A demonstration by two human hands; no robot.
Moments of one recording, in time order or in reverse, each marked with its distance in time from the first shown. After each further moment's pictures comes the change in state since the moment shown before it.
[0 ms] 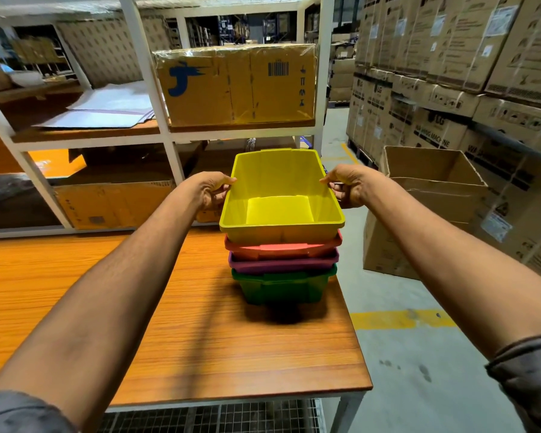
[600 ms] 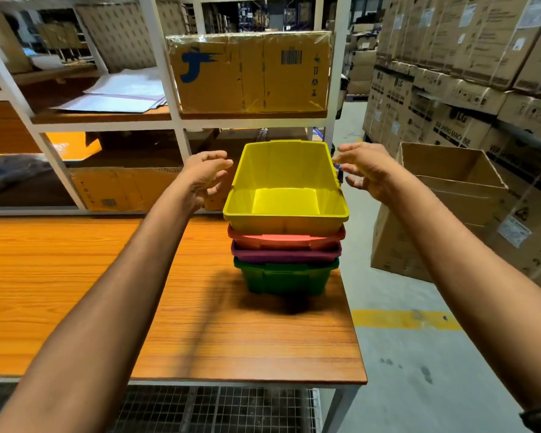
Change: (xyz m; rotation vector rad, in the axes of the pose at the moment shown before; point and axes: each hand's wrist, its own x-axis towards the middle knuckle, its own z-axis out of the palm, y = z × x) left_hand -0.059 -0.013 -0.012 -0.094 0.133 0.338; right_hand -0.055 -0.002 -0.011 -0.095 0.014 -0.417
